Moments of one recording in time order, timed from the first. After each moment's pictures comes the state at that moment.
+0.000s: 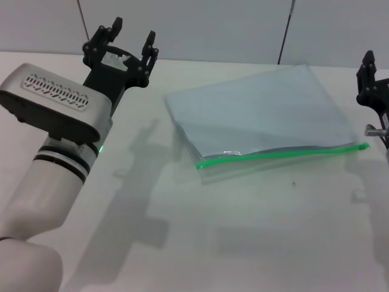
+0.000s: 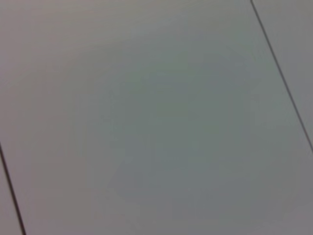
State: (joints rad) left arm -0.31 -2.03 2.24 0.90 2.25 -0.84 -2.53; right arm 0.37 2.04 -2.47 -0.72 -1.80 1.08 2.70
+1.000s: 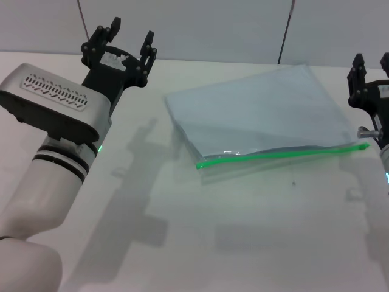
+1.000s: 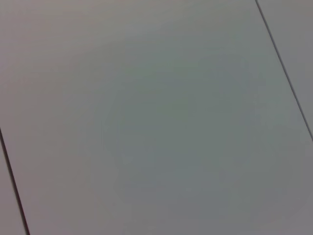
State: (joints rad) left arm -0.32 -2.03 2.24 0.89 2.25 -0.85 -2.54; right arm 0.41 2.04 -2.51 -0.66 -1.80 1.07 2.73
